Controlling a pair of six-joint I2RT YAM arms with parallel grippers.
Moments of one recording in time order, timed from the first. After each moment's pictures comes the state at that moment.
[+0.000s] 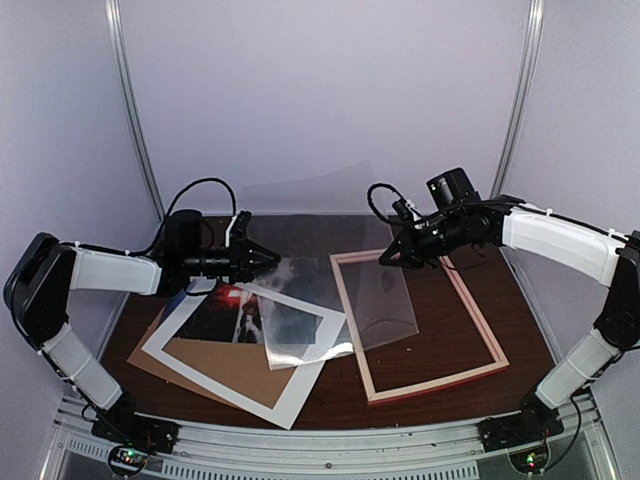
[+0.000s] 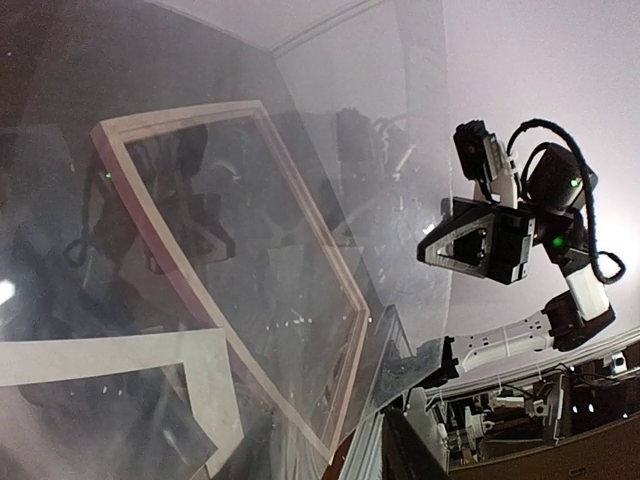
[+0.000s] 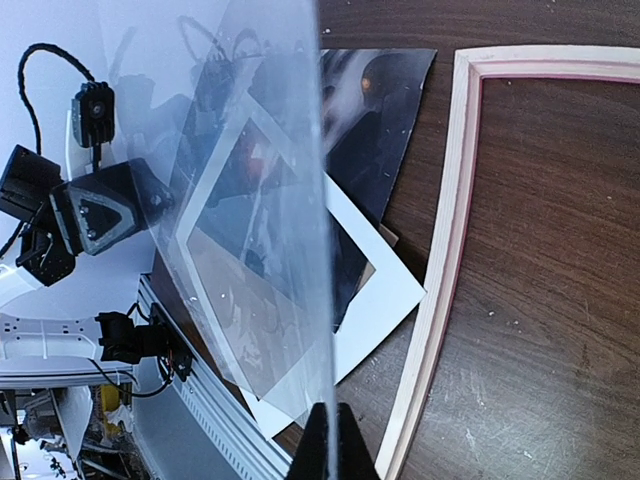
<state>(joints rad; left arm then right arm) -0.45 1.60 0.81 0.50 0.87 -0.86 0.54 1.53 1.29 -0.55 -0.52 0.55</state>
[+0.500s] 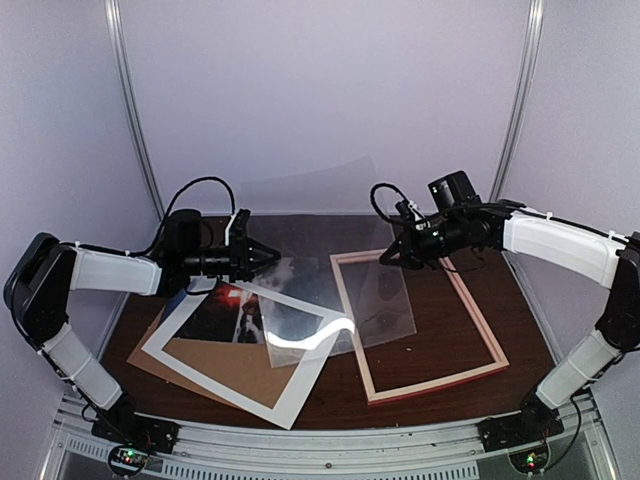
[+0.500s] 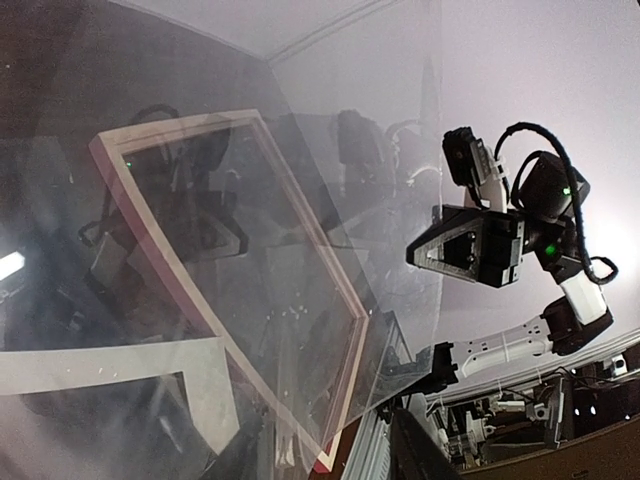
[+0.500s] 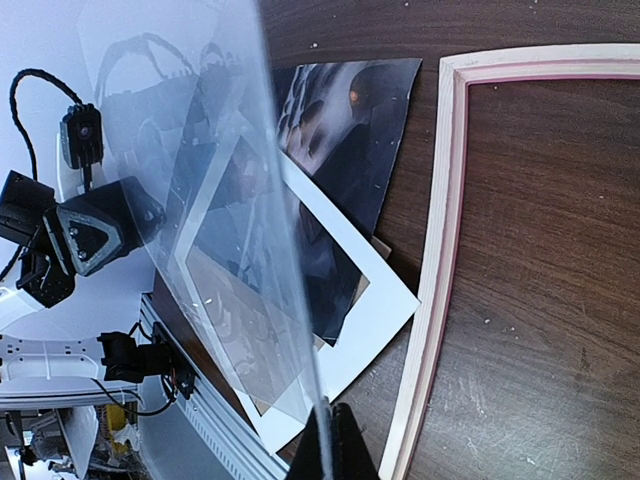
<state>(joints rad) -0.45 1.59 0.81 0.53 0.86 -0.87 0.54 1.52 1.24 -0.49 -0.49 0.61</state>
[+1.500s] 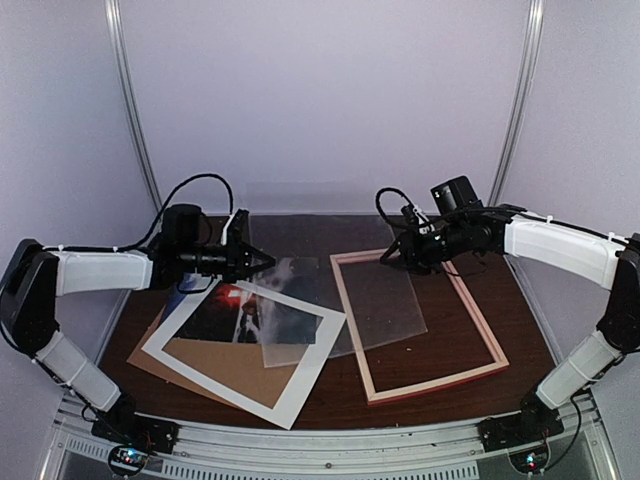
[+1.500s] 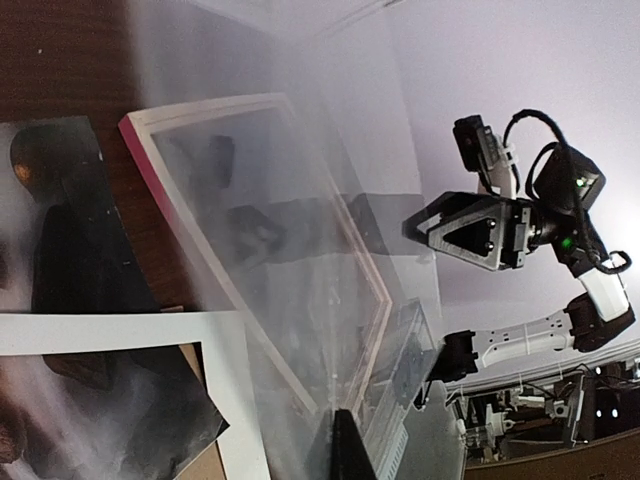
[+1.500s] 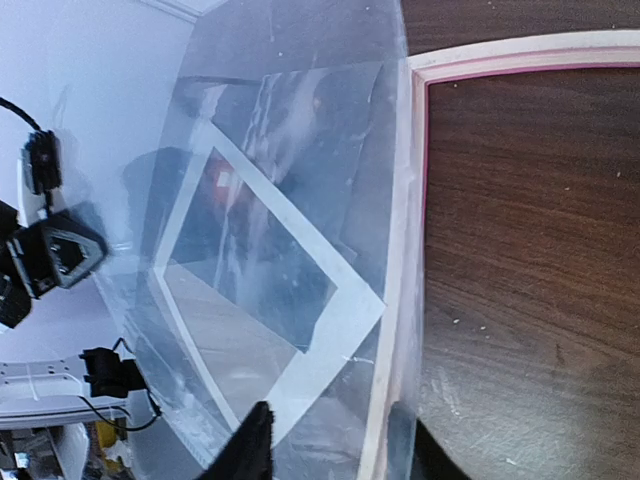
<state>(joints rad) -0.45 1.53 0.84 0.30 0.82 -0.78 0.53 1.51 1.19 -0.46 -0.45 0.63</state>
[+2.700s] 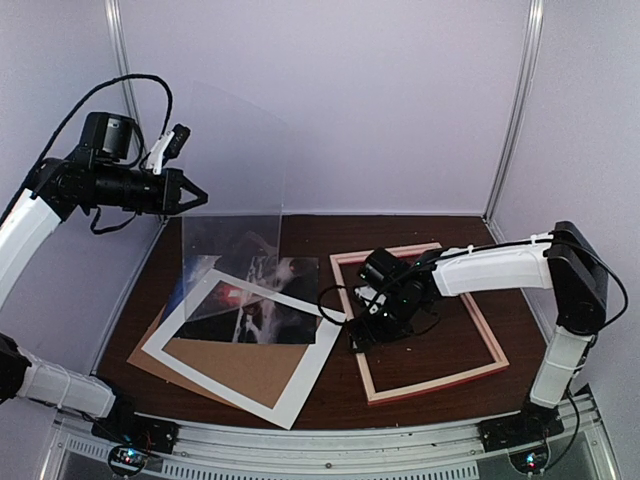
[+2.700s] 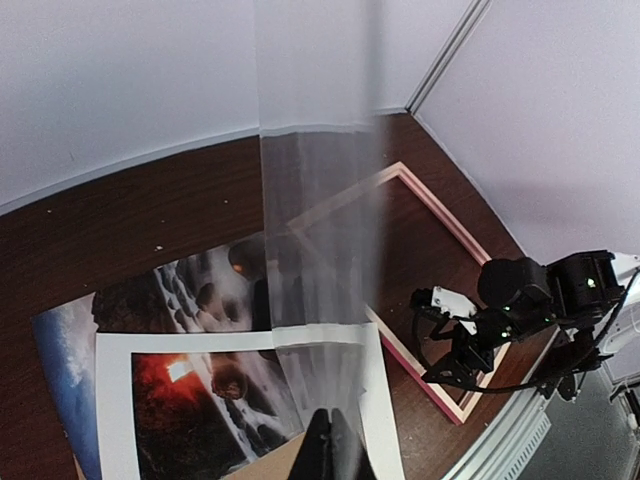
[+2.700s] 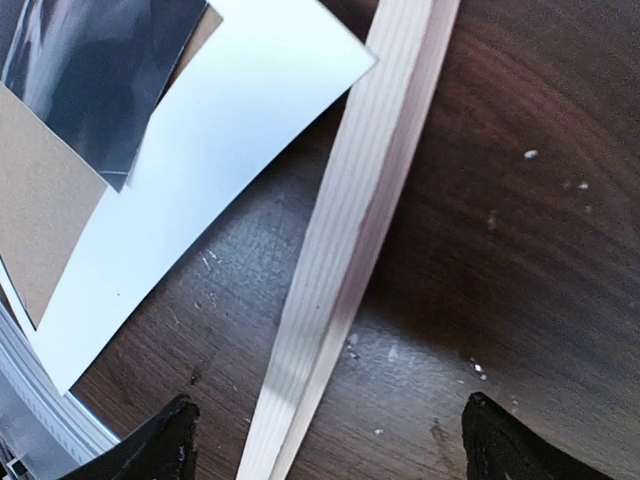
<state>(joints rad) -0.43 1.23 1.55 -0.88 0.36 -0.19 0.86 1.77 1.17 -0.62 -0.18 0.45</state>
